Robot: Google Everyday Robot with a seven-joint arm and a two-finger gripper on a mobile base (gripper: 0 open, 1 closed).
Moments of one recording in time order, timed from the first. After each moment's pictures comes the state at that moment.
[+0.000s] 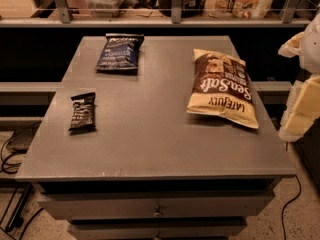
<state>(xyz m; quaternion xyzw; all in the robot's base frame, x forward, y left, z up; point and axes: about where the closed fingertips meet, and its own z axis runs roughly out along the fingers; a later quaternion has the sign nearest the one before) 0.438 -0.217 0.976 -0.60 0.78 -0.03 0.16</state>
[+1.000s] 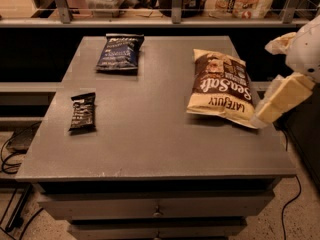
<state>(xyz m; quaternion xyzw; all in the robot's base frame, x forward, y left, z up) 0.474 -0.191 0.966 -0.57 0.77 0.04 0.28</state>
